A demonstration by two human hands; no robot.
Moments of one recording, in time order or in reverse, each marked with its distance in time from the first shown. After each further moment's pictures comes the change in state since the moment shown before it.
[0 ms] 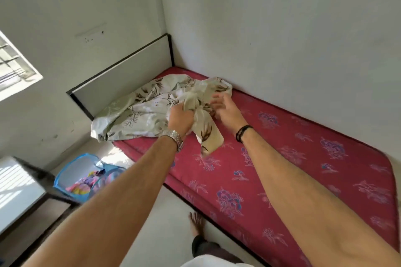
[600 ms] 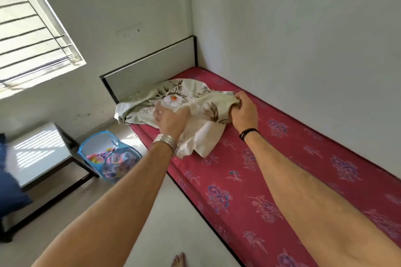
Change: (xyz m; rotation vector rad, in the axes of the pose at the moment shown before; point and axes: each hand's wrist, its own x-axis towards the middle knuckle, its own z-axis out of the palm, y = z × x) left_hand -0.126 0.030 0.044 0.072 0.373 -0.121; right_hand -0.062 0.001 -0.099 -0.378 0.301 -0.270
